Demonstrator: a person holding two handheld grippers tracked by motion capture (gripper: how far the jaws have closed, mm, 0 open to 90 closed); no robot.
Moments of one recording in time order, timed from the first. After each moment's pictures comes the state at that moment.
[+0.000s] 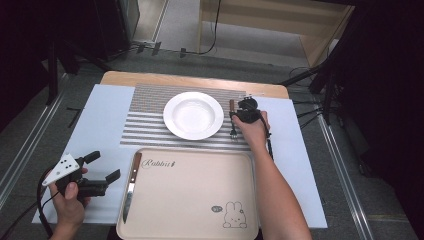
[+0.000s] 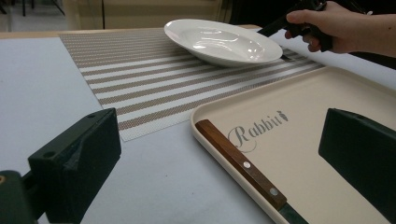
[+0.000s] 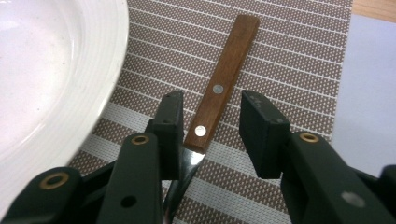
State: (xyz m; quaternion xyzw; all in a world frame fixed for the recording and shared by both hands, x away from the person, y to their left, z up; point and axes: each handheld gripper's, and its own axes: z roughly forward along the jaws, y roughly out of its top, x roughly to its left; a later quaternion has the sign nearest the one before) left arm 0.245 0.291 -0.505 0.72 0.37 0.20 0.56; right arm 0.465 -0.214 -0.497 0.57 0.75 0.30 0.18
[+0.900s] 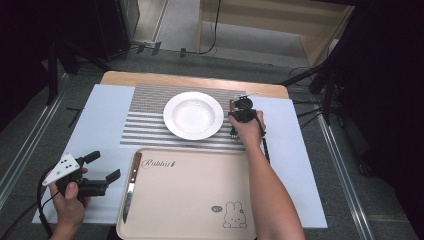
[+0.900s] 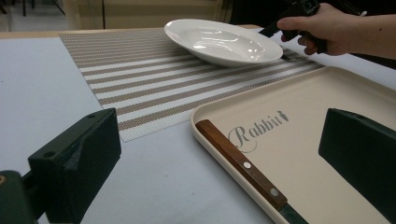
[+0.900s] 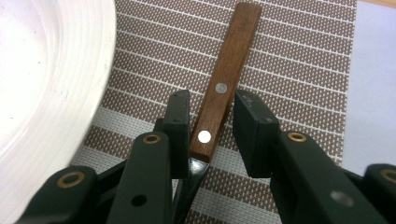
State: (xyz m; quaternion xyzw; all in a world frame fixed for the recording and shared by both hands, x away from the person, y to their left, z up) left arm 0.245 0.291 -0.505 0.71 0.37 0.20 0.56; right arm 0.472 -0.200 -0.503 0.58 0.74 0.26 0.19
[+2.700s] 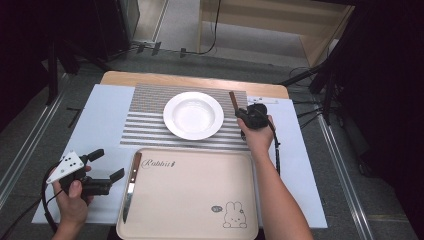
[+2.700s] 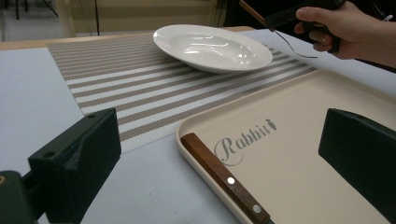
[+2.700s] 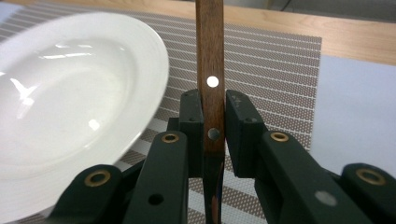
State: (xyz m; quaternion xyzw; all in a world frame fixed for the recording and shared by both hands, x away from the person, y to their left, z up) left arm 0.245 0.277 -0.492 0.72 0.35 0.20 0.56; right arm 0.420 -0.227 -0.478 0.55 0.70 0.40 0.21
